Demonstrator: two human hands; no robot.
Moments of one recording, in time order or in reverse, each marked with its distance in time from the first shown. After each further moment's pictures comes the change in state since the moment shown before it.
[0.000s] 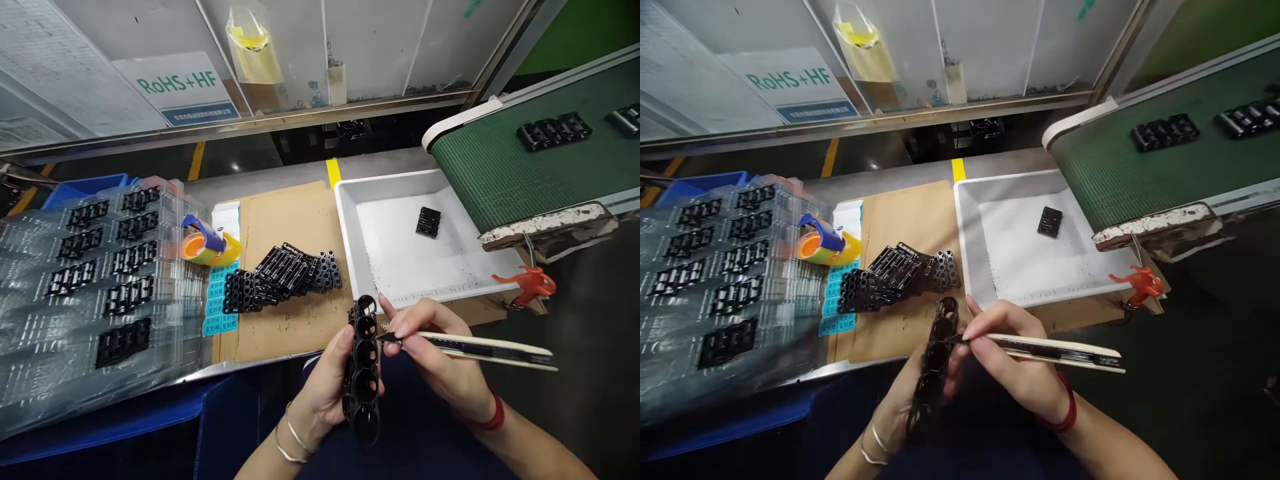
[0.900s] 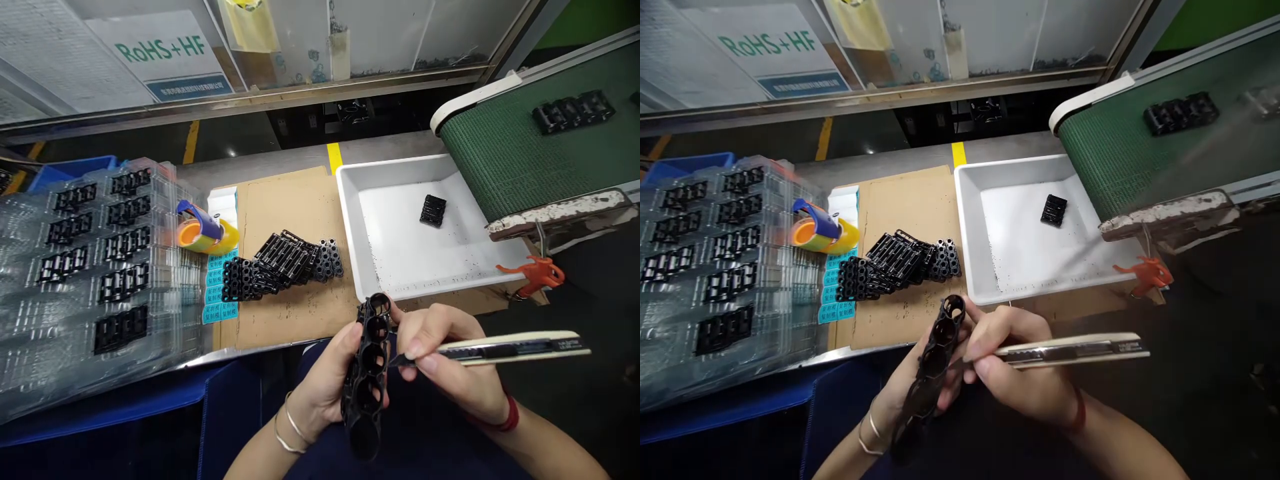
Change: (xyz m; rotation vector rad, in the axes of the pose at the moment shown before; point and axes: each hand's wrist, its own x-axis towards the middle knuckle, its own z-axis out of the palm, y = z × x) left_hand -0.005 -0.004 -0.004 0.054 -0.203 -0.009; right_hand -0.002 -0.008 0.007 0.038 -0.063 0.002
